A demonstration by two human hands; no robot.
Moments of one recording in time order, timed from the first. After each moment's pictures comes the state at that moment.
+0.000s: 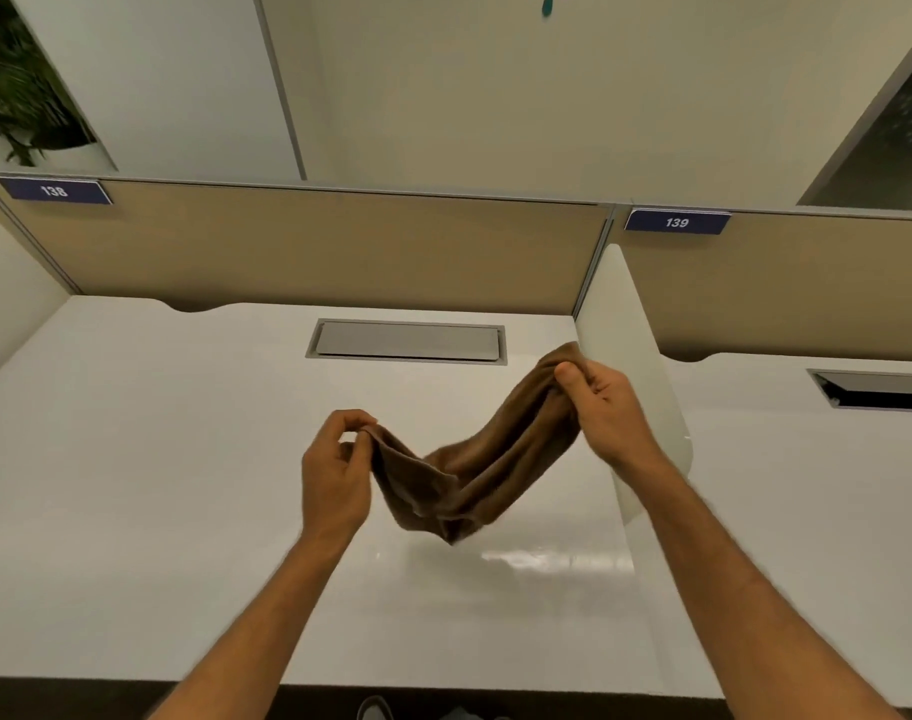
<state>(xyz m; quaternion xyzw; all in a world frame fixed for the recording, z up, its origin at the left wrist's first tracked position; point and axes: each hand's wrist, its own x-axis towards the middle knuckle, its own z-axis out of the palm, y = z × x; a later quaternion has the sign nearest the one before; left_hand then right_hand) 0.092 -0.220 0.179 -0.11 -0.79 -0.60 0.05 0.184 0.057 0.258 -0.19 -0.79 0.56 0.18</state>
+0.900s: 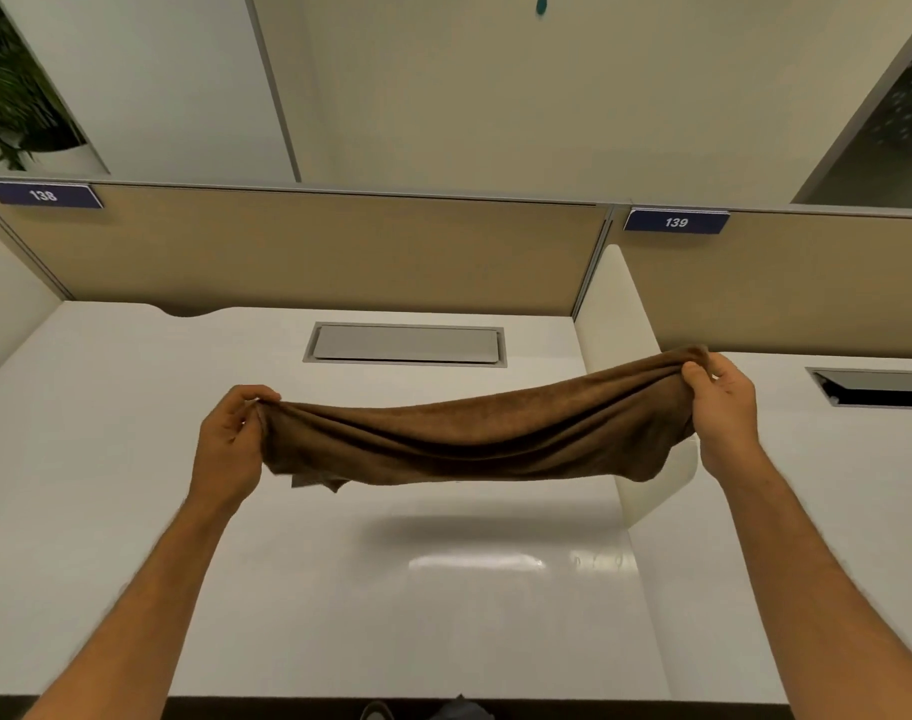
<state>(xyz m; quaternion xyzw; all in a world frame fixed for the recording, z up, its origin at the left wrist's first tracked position) -0.004 -0.314 0.180 -0.12 -0.82 -0.56 0.03 0.203 0.173 0.225 -0.39 -0.67 0.55 0.30</state>
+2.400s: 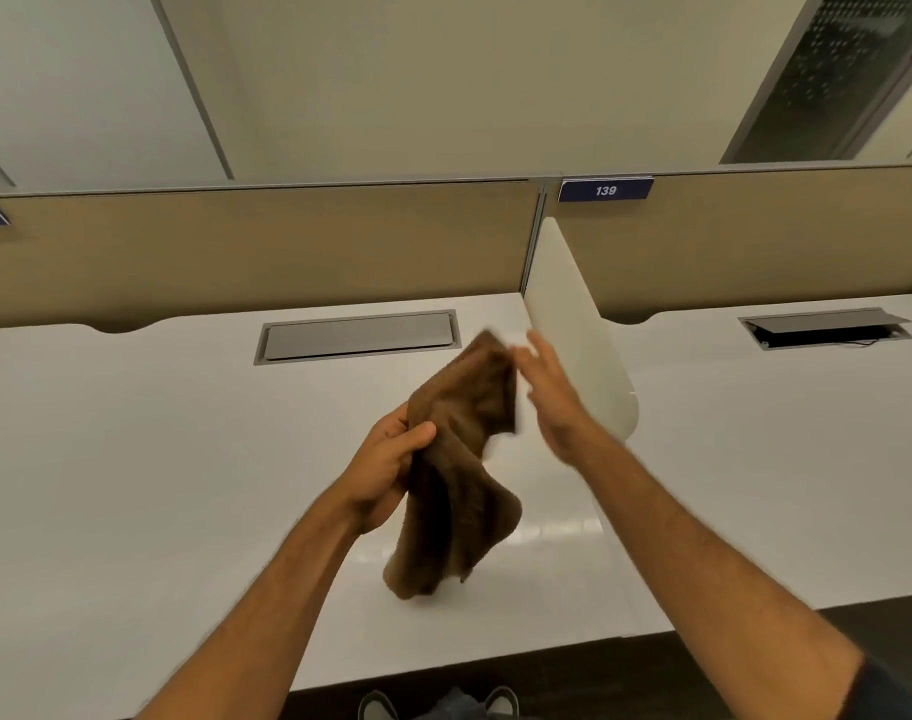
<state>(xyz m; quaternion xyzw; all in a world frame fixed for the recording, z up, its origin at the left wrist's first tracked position) 0.118 -0.156 0.208 -0.13 -0.57 -0.70 -0.40 0.184 0.063 0.212 -0.29 -0.68 0.65 0.12</state>
